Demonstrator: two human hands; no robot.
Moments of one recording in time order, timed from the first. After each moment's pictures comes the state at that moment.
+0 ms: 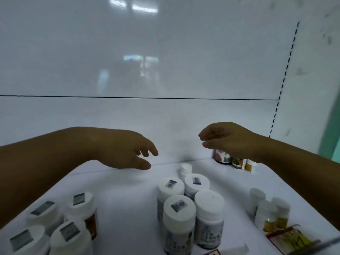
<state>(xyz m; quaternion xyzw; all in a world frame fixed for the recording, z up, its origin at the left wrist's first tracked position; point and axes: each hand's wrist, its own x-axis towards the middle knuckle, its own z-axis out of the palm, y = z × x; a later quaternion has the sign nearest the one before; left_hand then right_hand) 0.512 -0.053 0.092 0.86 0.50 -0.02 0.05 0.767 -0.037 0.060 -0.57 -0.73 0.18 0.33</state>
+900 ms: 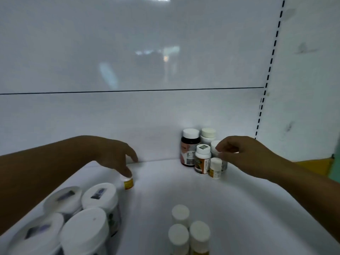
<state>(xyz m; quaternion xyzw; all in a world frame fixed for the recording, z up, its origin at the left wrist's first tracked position) 0.657 0.061 0.033 0.79 0.58 -0.17 0.08 0.980 0.007 -0.001 -0.58 -0.73 0.14 0.34</state>
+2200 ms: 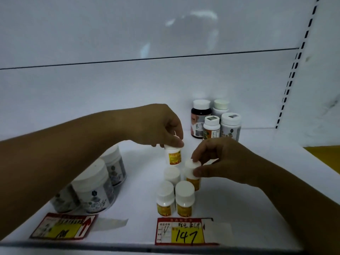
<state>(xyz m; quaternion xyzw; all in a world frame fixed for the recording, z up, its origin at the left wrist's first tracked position) 0.755 -0.020 0.039 0.83 0.54 0.07 0.14 0.954 -0.014 -0.047 -0.32 -0.80 0.41 0.30</state>
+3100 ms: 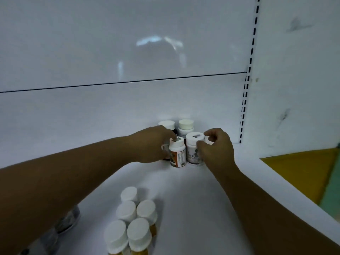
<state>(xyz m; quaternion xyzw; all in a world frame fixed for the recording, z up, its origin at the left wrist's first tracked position) 0.819 0.046 0.016 0.87 0.49 0.07 0.01 0.992 0.057 -0.057 -0.56 -0.53 0.19 0.61</state>
